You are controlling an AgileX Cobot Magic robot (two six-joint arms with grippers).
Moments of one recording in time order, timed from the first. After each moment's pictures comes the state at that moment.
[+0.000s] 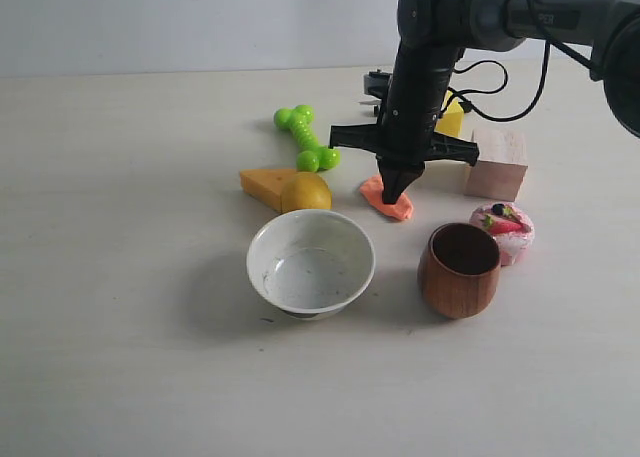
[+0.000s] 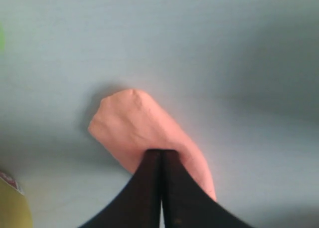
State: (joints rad) left arm 0.05 0.01 0.00 0.02 0.38 -0.14; right arm 0.38 2.41 -1.88 0.15 1.19 0.43
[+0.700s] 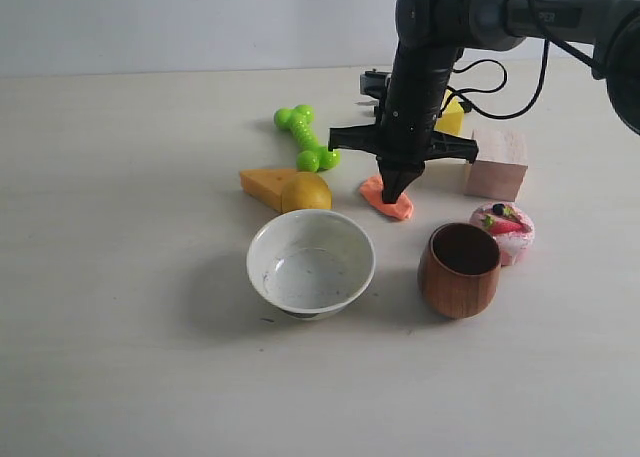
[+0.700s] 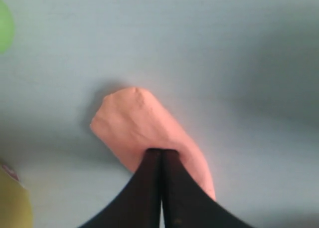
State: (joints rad) left arm 0.05 0.01 0.00 0.02 0.38 -0.14; right arm 0.39 2.39 -1.88 0.14 1.17 0.38
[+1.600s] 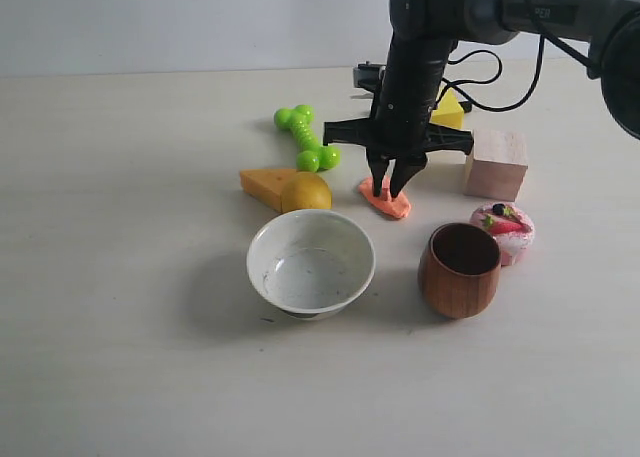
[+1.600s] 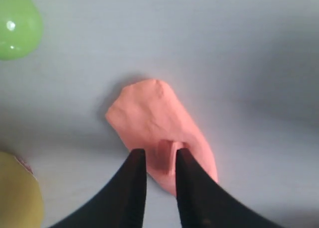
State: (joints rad) left arm 0.05 0.01 0.00 0.02 0.38 -0.14; right arm 0.39 2.39 -1.92 0.13 1.20 0.37
